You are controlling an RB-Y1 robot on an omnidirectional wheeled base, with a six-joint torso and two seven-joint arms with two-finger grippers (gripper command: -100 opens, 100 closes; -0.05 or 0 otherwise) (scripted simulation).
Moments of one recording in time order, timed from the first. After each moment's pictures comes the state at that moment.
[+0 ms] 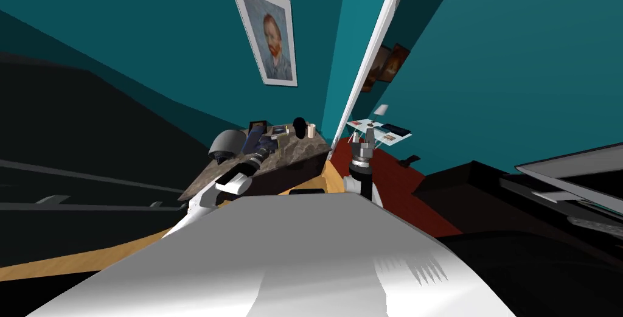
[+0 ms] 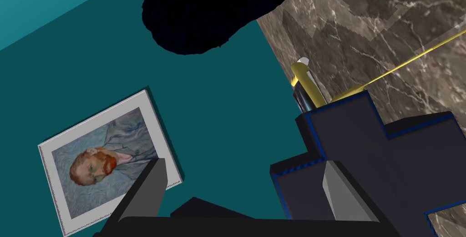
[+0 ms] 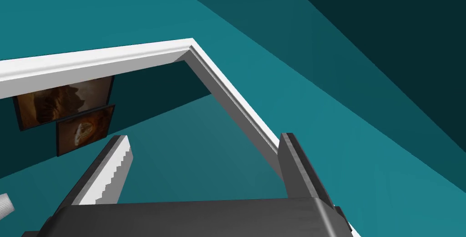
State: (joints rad) left arm 0.35 0.63 -0.06 -2.04 0.41 0.14 -0.28; right arm 0.45 0.03 -0.05 -2.23 0.12 -0.62 -0.06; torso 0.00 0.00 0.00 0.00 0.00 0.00
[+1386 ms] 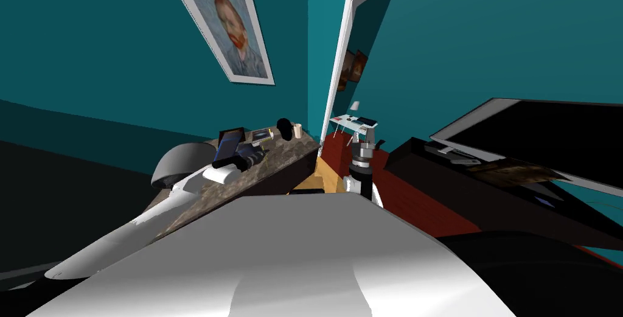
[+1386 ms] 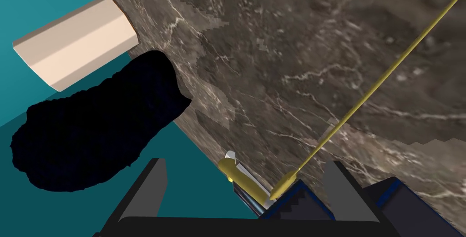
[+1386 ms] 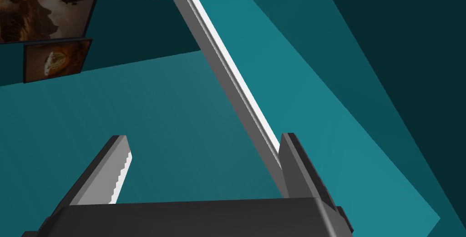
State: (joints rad) left arm 0.23 0.93 -0.08 -1.89 0.71 0.53 -0.35; right arm 0.45 0.03 -0.05 -2.23 0.12 -0.62 -0.06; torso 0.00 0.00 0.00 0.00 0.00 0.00
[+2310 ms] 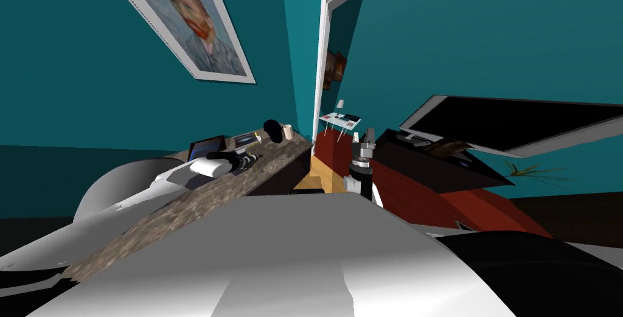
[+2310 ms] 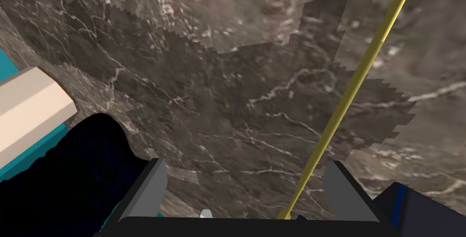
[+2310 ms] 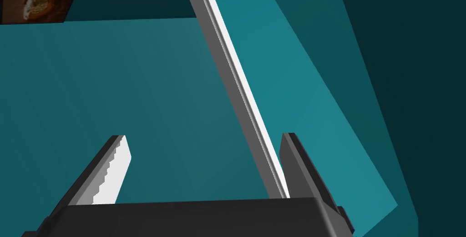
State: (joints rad) left arm 0.18 1.11 -0.10 -1.80 0.92 0.79 -0.40; right arm 0.45 0.03 -0.05 -2.23 0.12 -0.62 -0.06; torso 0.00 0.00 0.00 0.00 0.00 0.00
